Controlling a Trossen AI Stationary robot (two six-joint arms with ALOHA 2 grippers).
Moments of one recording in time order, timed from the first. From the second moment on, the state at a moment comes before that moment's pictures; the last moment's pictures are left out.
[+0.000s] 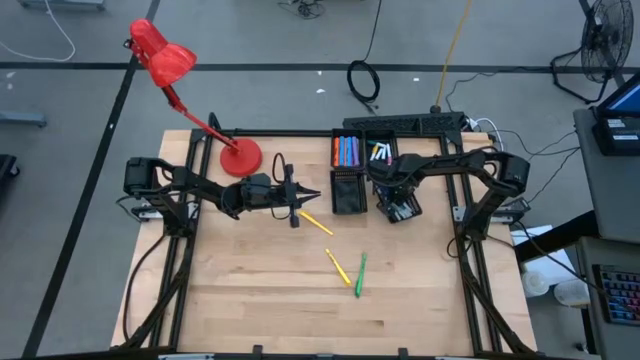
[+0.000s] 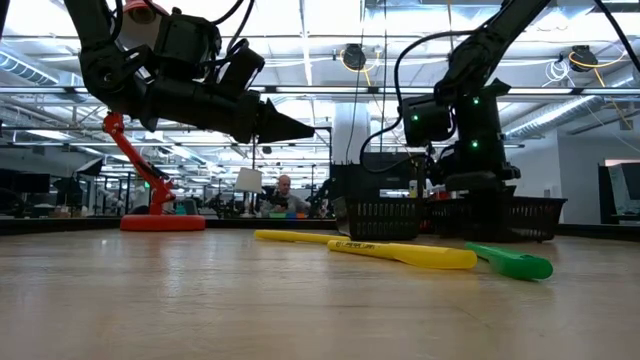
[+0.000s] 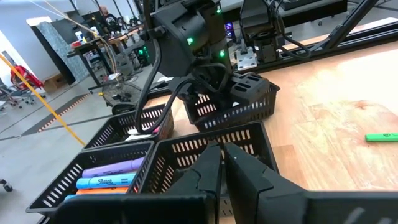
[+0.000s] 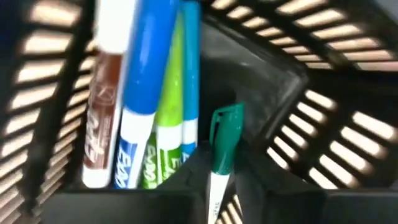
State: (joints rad) left arm 0.16 1.65 0.53 0.99 0.00 0.31; right arm -0.40 1.69 0.89 -0.84 0.10 0.38
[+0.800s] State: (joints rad) left arm 0.16 1.65 0.53 0.99 0.00 0.31; right arm -0.39 1.61 0.98 -0.86 0.10 0.32
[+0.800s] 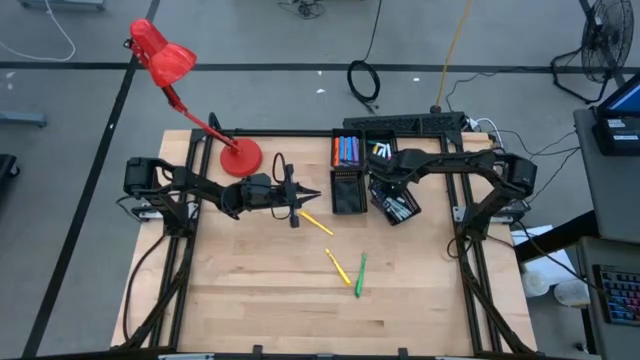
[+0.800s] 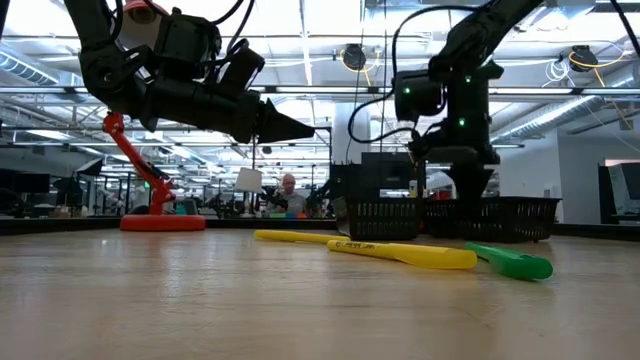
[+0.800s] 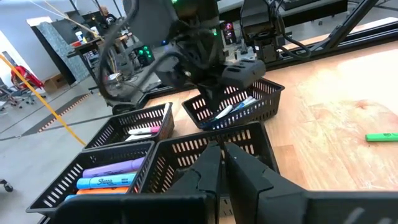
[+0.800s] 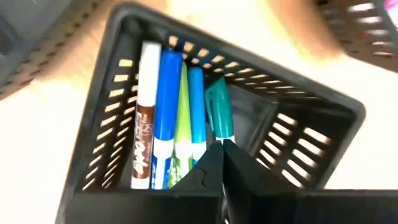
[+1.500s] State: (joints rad) left arm 0.16 1.65 0.53 0.96 0.00 0.31; right arm -0.39 1.59 0.84 -0.66 0.13 0.16
